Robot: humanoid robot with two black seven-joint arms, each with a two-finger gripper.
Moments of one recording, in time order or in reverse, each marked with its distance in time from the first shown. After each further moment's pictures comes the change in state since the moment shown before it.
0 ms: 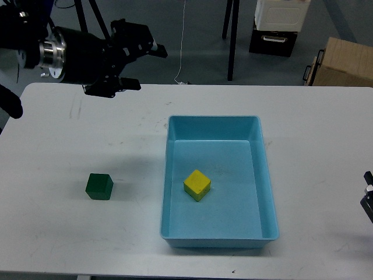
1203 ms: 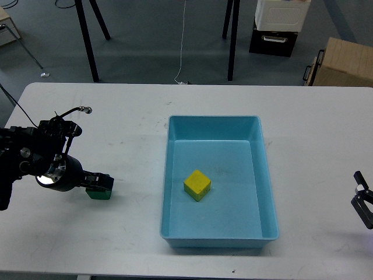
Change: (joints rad) left arm 0.346 -0.006 0.162 0.072 0.580 0.000 -0.058; right arm 0.005 -0.002 -0.014 -0.009 -0.003 0.008 -0.002
